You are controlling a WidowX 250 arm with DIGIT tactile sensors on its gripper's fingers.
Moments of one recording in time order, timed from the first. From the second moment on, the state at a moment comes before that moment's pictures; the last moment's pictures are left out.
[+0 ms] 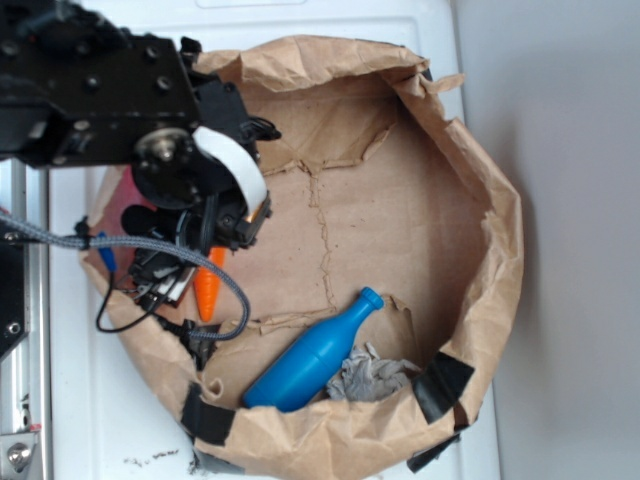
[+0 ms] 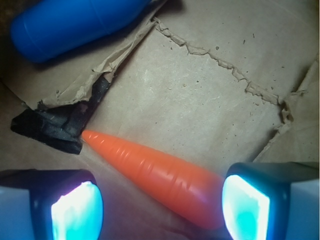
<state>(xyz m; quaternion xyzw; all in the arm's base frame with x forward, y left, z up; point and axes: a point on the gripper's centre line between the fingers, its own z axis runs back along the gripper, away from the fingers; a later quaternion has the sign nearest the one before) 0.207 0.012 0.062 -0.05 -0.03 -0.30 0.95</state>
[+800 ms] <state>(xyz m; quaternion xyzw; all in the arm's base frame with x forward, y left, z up) 0.208 0.012 0.063 -0.05 -0.03 -0.30 0.95</state>
